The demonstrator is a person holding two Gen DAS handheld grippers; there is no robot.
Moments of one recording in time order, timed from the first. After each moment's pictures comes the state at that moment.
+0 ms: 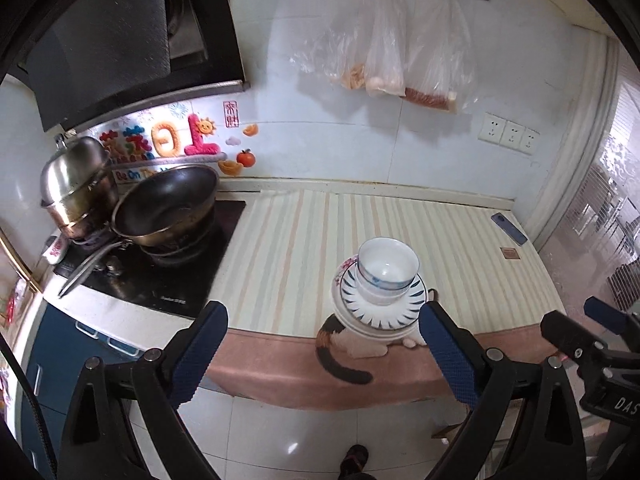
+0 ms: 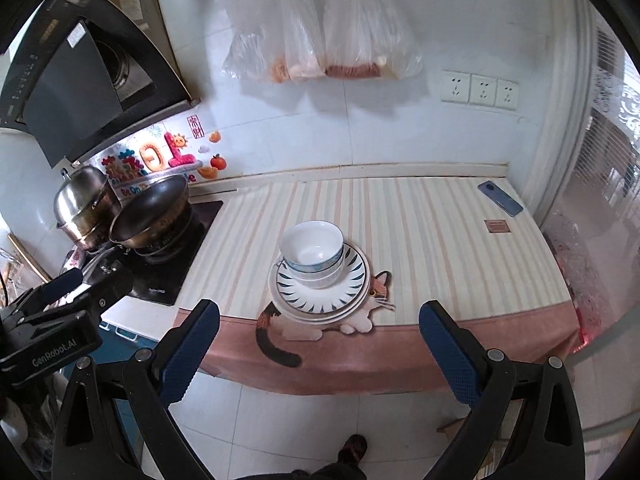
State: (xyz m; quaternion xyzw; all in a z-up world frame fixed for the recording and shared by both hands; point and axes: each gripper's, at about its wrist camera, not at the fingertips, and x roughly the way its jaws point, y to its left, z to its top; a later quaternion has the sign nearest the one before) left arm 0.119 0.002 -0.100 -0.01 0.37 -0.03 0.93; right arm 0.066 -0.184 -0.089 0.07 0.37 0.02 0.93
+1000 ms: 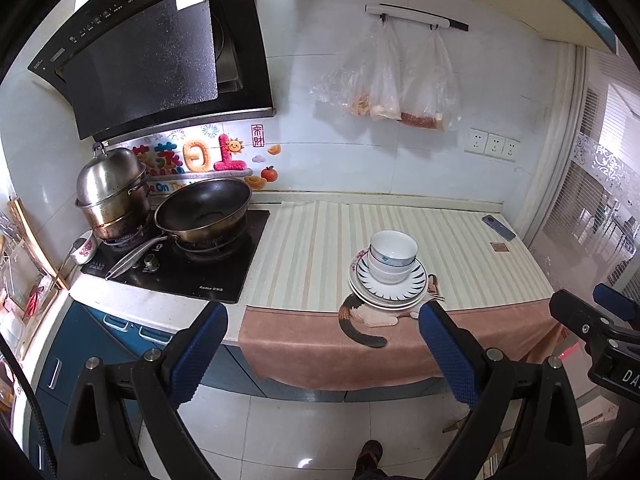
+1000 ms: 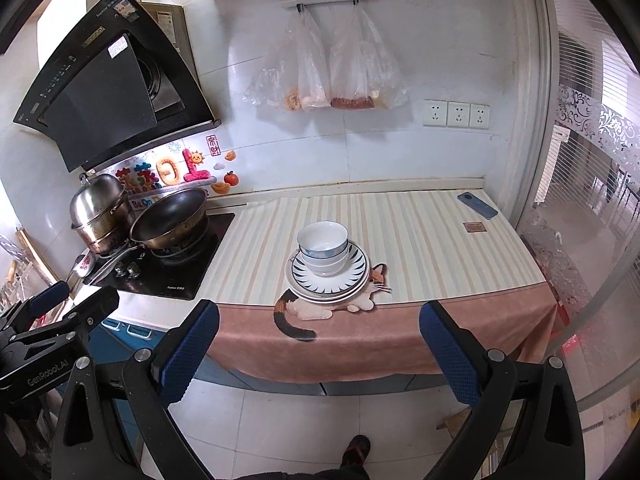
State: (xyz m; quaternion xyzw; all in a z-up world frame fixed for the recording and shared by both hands) left arm -0.003 0.038 -0.075 0.00 0.32 -0.02 0.95; right arm -0.070 -0.147 -0.060 0.06 0.32 0.00 0.94
